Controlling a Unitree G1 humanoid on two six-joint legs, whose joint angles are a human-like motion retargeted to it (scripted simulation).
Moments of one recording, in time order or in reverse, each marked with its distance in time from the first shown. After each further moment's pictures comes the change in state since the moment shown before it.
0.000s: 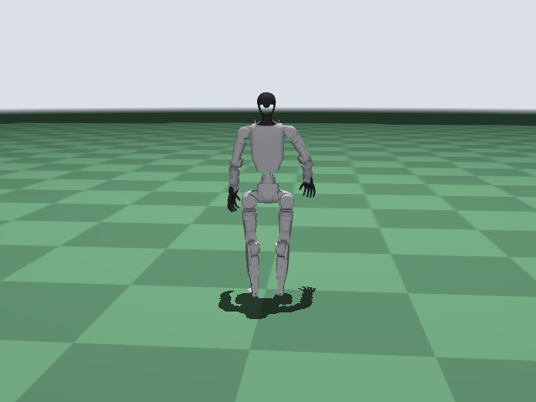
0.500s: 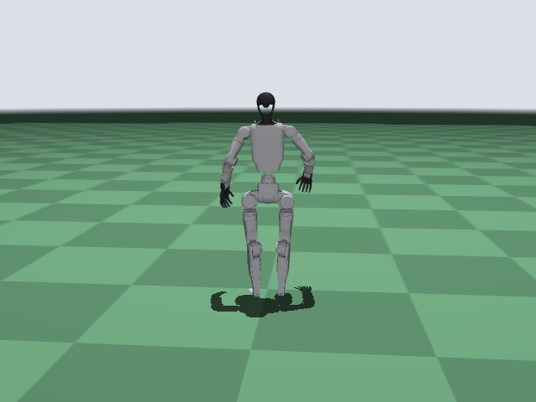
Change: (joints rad) left arm 0.093 0.203 0.058 -0.241 0.028 -0.070 -0.171; right arm 0.076 -0.120 -0.075 -0.312 0.018 -0.038 0.166; waist 0.024 -0.027 0.016; left_leg 0.029 -0.042 -0.003 -0.206 0.134 0.016; right_leg -0.098 -0.033 -0.024 0.089 -0.028 -0.002
